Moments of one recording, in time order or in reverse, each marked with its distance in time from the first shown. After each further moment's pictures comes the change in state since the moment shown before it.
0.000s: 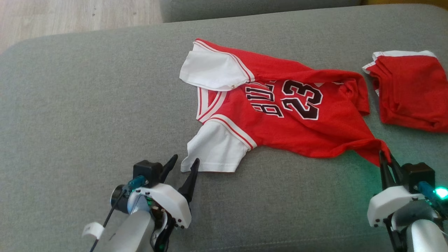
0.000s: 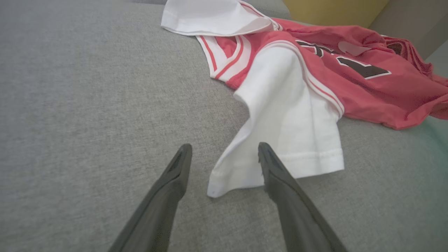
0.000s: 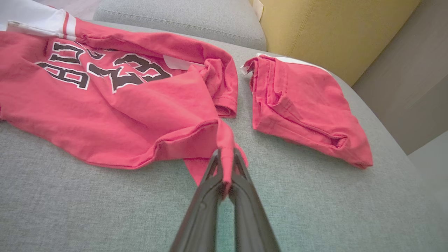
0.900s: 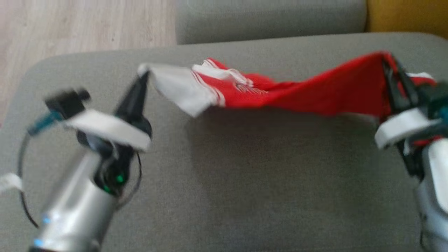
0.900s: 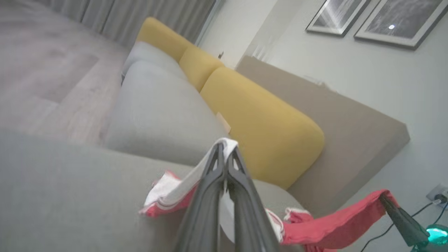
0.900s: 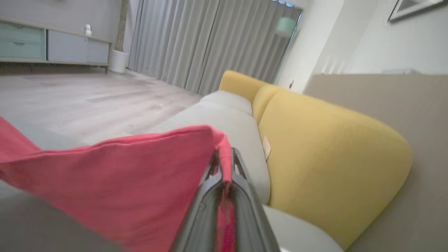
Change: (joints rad) left arm -0.129 0.185 0.032 -0.379 -0.581 -0.009 0.090; right arm -0.309 -0.189 0.204 -0.034 0.129 0.000 -0.042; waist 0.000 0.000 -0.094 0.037
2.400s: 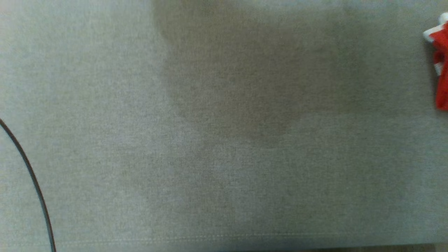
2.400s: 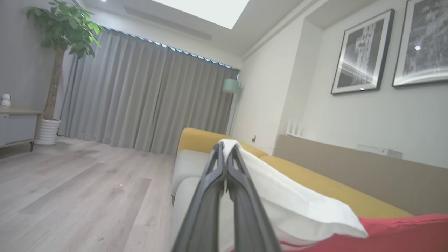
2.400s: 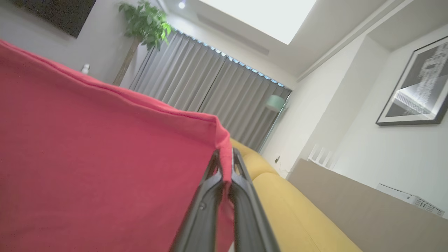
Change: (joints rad) left arm -1.101 0.143 0.117 0.312 0.146 0.065 0.107; right arm -1.244 -0.072 0.278 0.565 -0.016 0.000 -0.045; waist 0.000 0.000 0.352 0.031
